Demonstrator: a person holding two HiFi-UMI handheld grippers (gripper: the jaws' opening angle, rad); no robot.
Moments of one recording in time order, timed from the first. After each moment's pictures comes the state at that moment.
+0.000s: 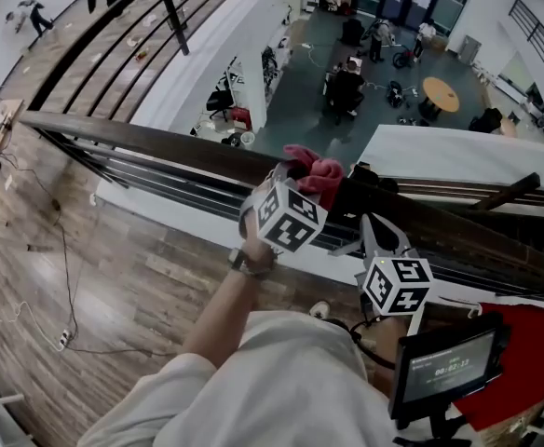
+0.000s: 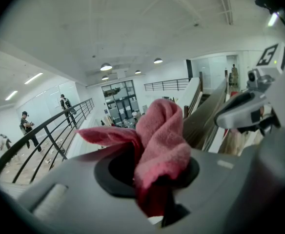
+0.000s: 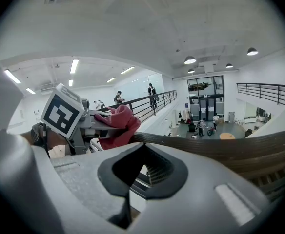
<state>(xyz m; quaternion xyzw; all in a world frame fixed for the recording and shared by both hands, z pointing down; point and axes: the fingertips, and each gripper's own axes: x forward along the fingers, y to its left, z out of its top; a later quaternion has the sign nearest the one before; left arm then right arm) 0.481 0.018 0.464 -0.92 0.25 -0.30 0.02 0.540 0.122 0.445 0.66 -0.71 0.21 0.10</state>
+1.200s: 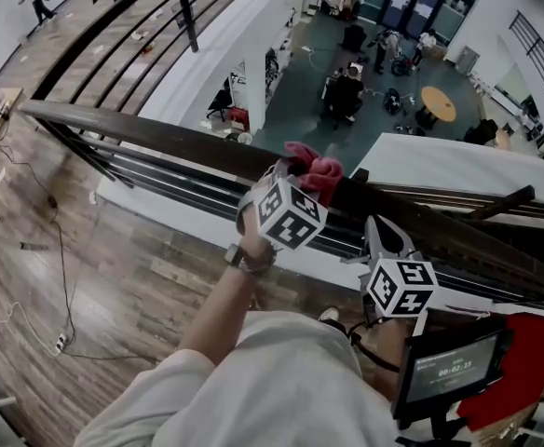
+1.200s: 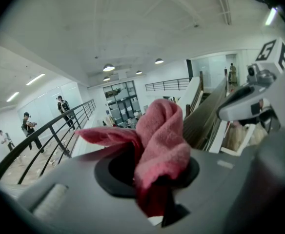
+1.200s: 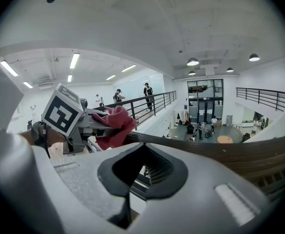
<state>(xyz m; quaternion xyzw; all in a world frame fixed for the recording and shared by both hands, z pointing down) 0.399 -0.036 0.458 -0.92 0.25 -0.29 0.03 0.471 0.078 0.434 0.68 -0.70 0.19 0.11</state>
